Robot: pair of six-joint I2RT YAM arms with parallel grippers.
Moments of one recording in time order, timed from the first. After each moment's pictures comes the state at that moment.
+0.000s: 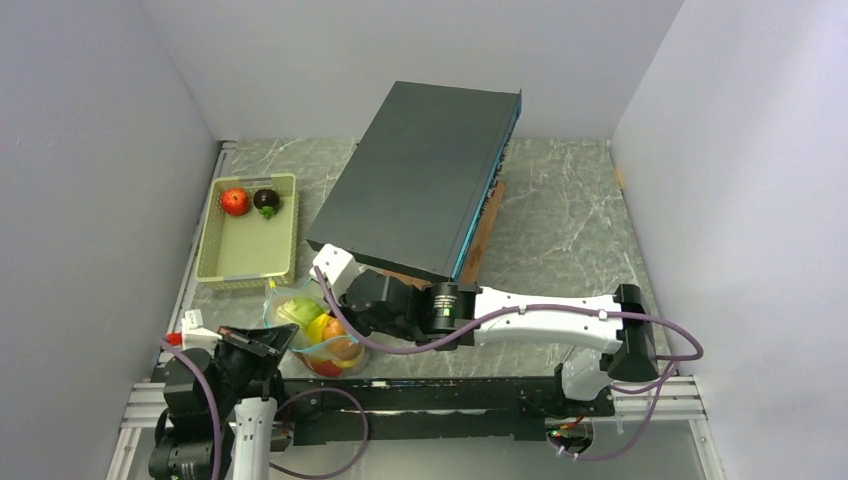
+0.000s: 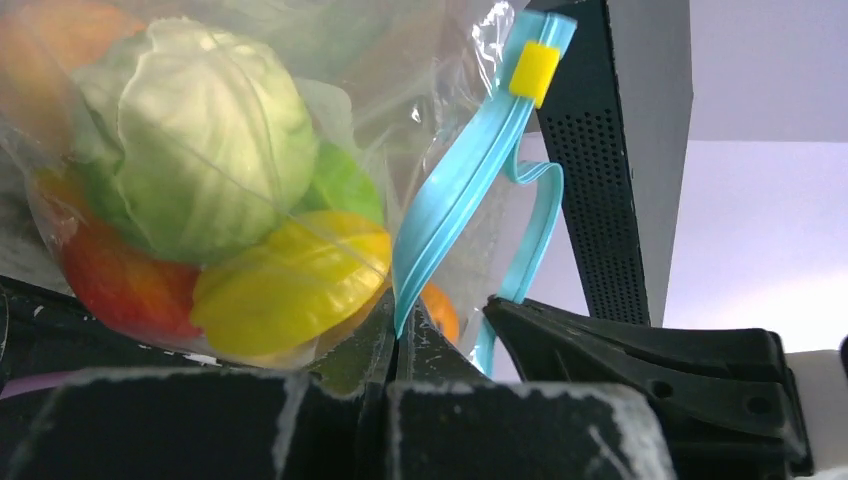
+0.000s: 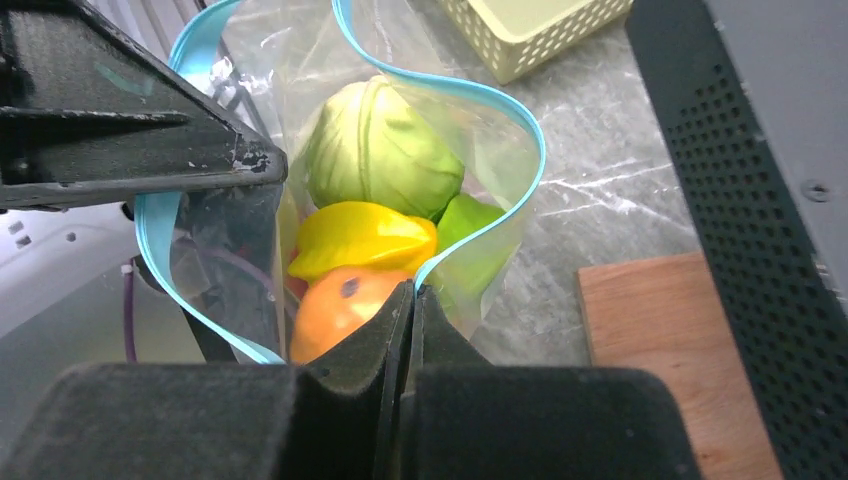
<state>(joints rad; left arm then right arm) 0.11 0.00 0.84 -1.25 0.33 -1.18 1.43 1.57 1.44 -0.40 0.31 0.20</state>
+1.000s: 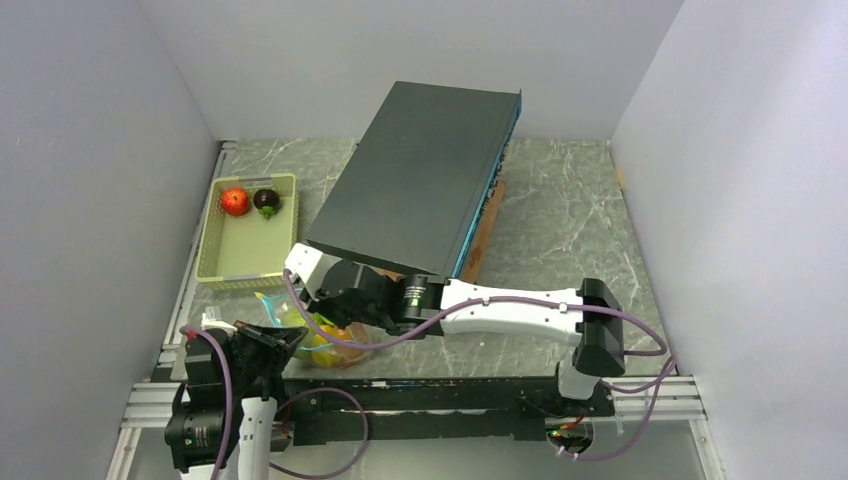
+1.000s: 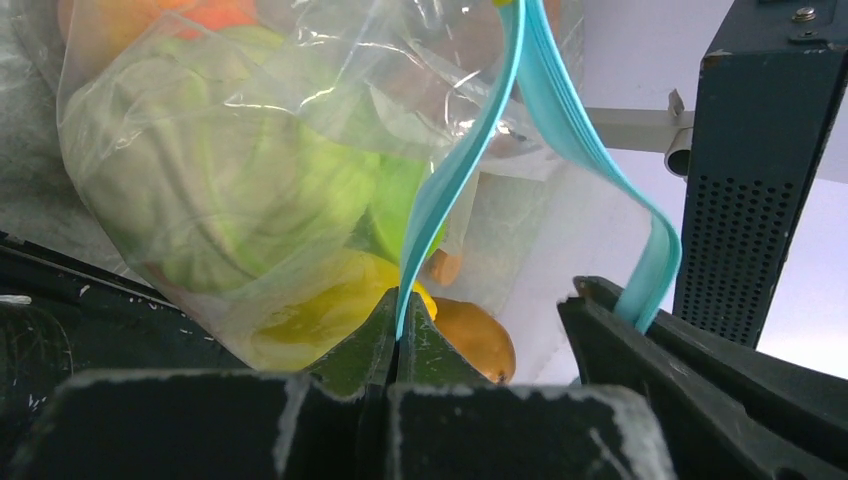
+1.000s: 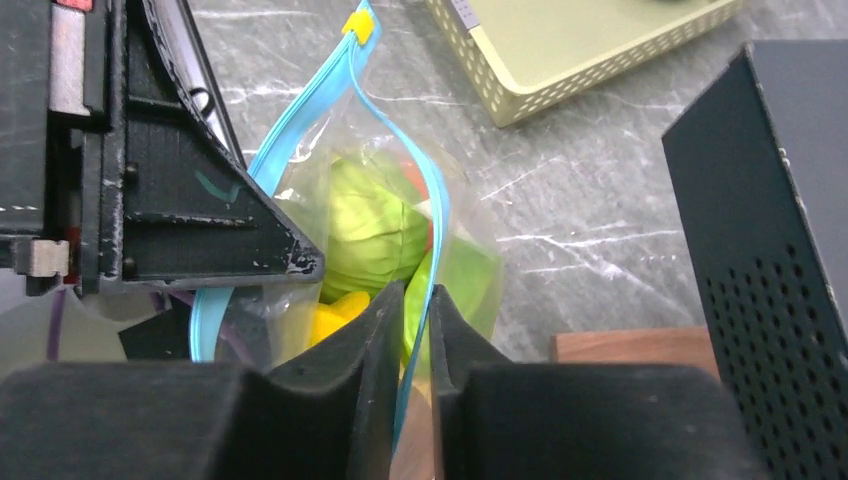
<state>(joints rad) 0.11 0.00 0.68 -1.26 0.34 -1.20 1.38 1.70 1.53 -0.33 0.23 0.05</state>
